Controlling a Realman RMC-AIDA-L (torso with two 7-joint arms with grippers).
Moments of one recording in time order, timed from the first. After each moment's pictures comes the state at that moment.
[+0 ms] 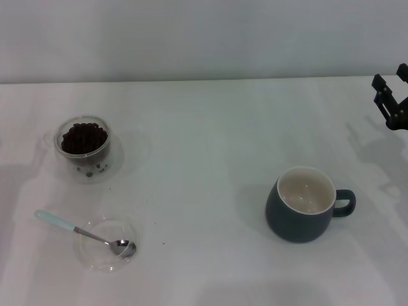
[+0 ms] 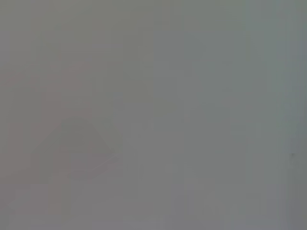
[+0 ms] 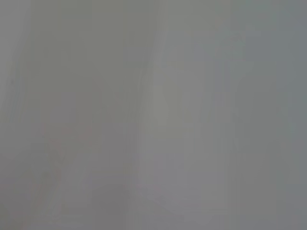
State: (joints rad) left arm -0.50 -2.09 0.69 -0.09 0.60 1.44 -0.23; right arm 0.35 2.01 -1.28 -0.21 -0.41 -1.22 0.31
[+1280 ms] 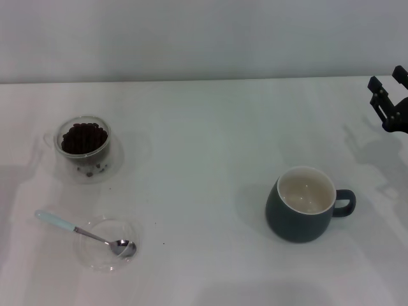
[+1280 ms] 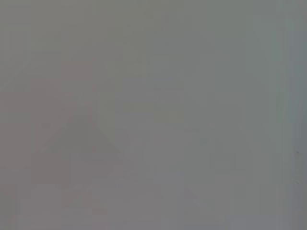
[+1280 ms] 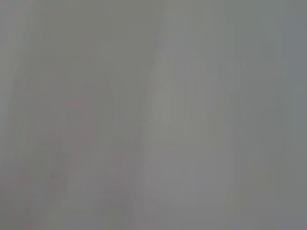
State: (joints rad) left arm -0.49 -2.08 0.69 -0.08 0.60 1.43 -0.23; right arm 0.35 2.01 -1.28 -0.20 -0.41 -1.23 0.32
